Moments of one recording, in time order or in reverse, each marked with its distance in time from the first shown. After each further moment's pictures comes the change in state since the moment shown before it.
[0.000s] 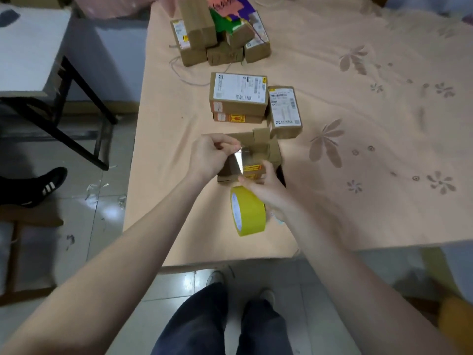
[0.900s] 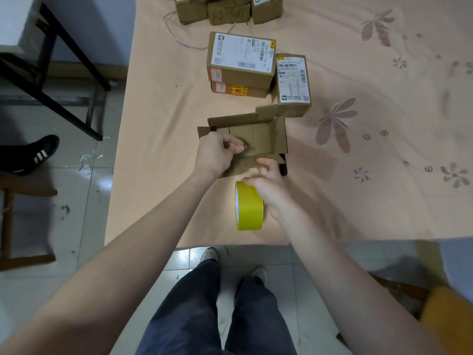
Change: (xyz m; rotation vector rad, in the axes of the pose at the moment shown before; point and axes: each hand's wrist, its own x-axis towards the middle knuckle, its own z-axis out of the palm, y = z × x) left_hand 0.005 -0.049 0.043 0.212 -0.005 -0.126; right_hand 0.010 0.027 0.011 0.322 0.064 0.103
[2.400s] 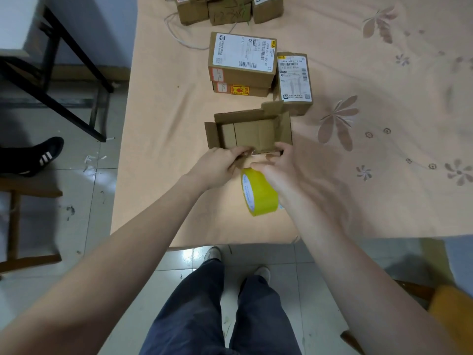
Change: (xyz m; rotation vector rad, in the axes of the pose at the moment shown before) left_hand -0.013 -0.011 -0.013 0.527 -0.363 0.455; right_hand 0.011 -0.018 -0.011 -0.072 0.116 -0.130
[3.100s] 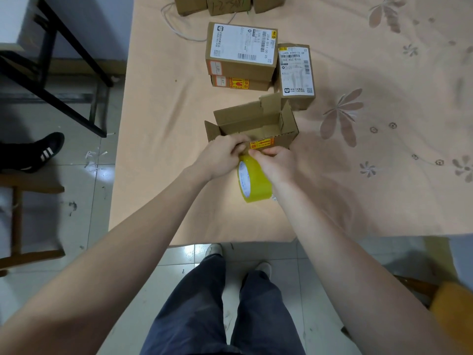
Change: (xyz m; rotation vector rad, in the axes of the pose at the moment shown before) left_hand 0.016 0.010 -0.007 -0.267 0.028 -0.176; right_hand 0.022 0.006 0.013 -0.186 0.128 0.037
